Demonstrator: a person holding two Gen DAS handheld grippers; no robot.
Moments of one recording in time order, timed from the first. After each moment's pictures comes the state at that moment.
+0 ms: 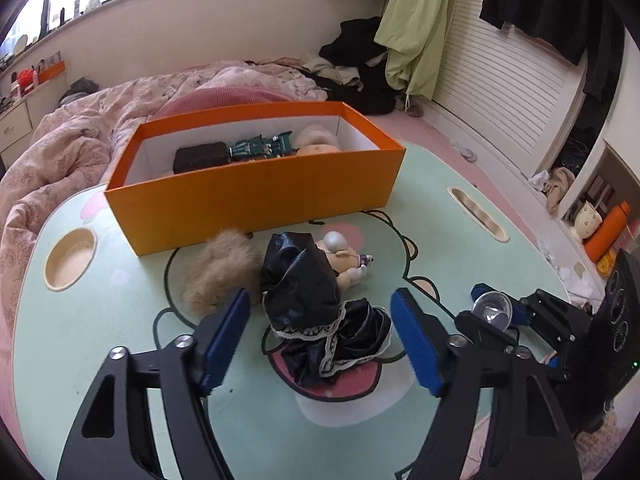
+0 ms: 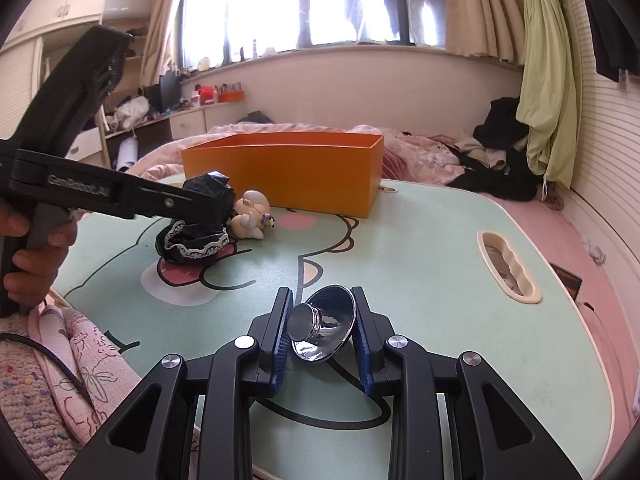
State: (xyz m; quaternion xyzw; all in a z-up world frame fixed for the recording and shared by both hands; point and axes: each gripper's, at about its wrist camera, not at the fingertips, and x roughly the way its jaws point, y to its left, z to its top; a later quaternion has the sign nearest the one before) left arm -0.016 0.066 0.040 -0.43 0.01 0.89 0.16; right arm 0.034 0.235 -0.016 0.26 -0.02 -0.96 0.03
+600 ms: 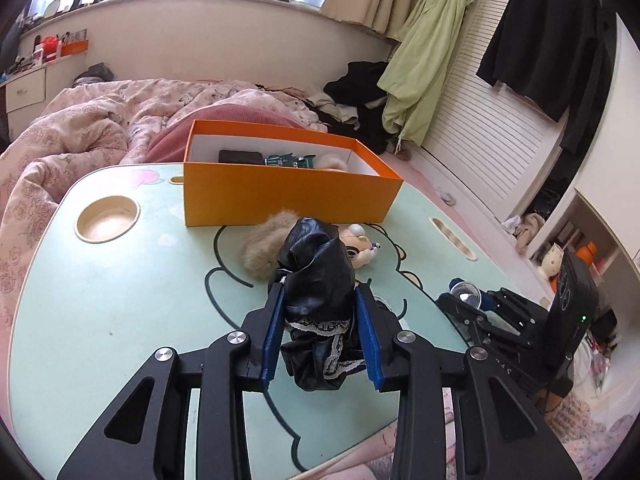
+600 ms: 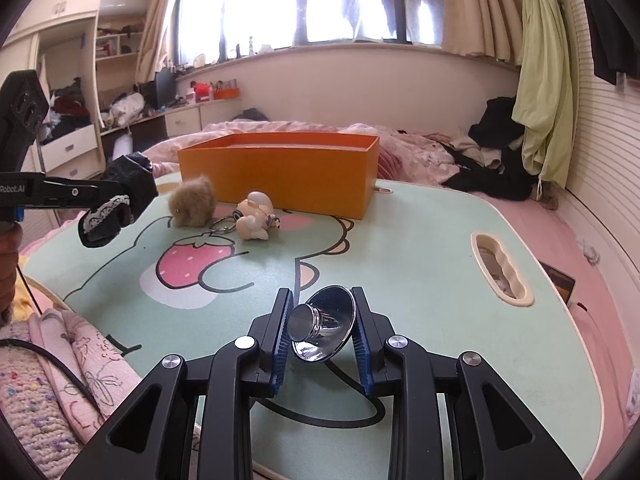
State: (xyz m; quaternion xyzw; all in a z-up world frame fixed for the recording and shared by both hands) left arm 0.052 -0.012 0.061 -0.35 -0.08 0.92 0.18; right arm 0.036 0.235 -0.006 0.26 -0.03 -0.96 0.02
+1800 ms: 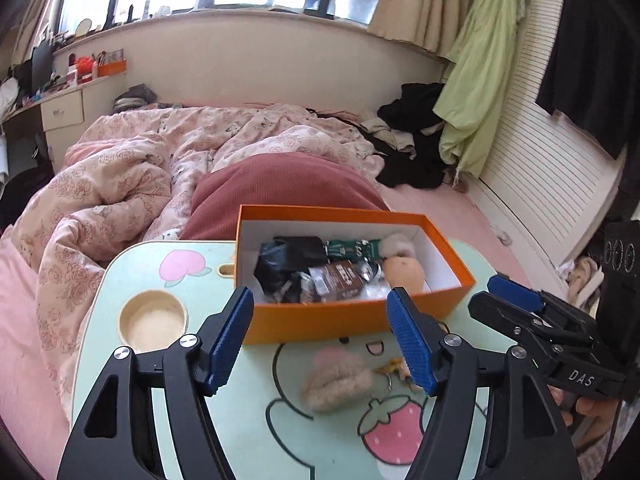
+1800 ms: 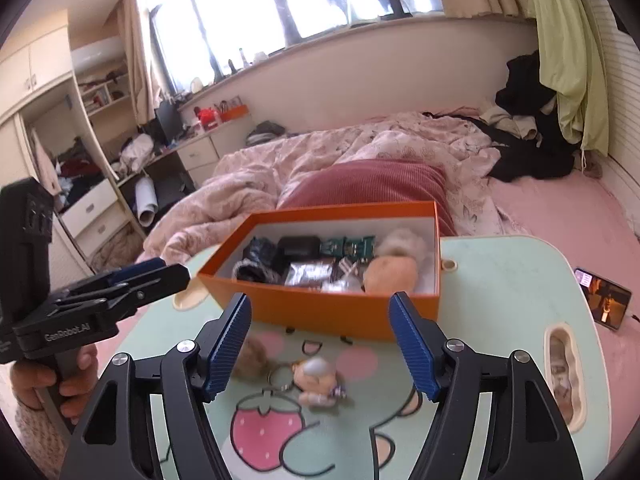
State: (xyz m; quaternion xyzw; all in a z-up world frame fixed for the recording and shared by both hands) left arm -0.017 -0.016 0.102 -0.34 -0.04 0.94 0.09; right arm -0.066 0.226 0.080 0.30 -0.13 -0.94 0.05
